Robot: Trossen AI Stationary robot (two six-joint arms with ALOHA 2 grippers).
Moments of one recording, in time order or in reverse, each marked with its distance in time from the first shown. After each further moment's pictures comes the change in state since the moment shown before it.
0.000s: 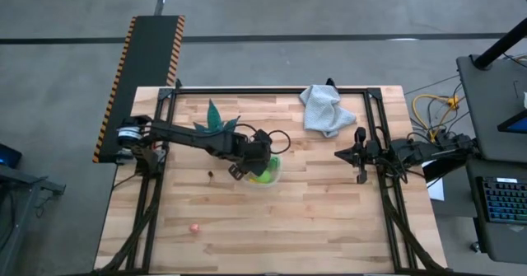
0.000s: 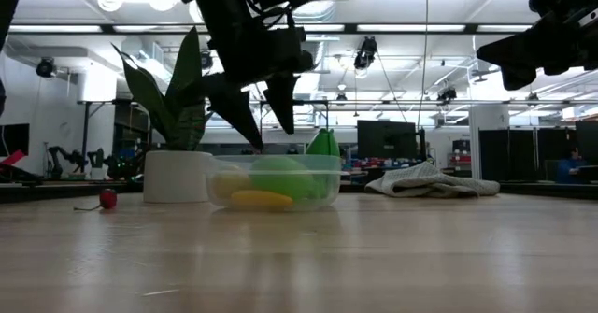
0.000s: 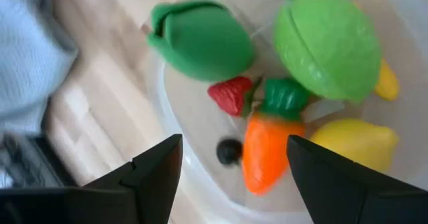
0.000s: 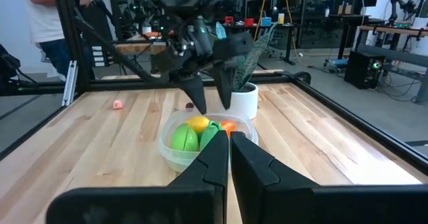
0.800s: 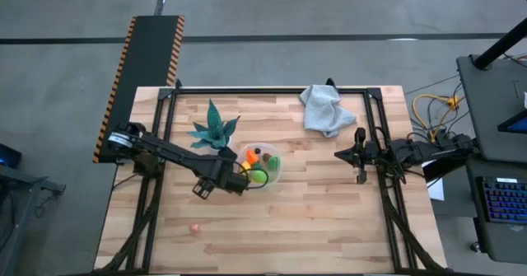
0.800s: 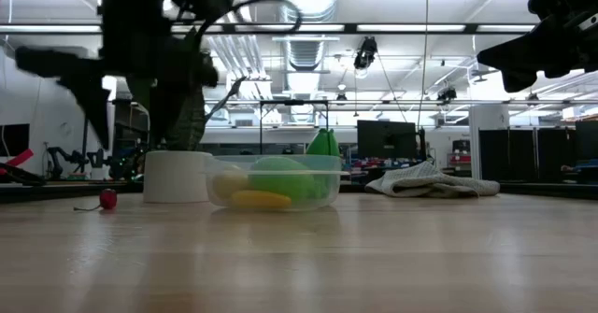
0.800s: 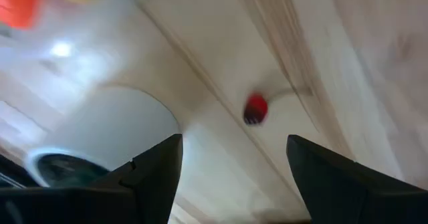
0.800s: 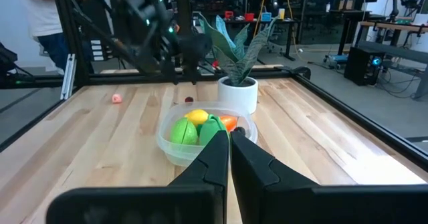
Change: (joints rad) left arm -0.233 -0.056 -0.104 -0.571 -0.013 -0.486; right arm 0.000 0.001 0.000 -0.021 0.000 -0.001
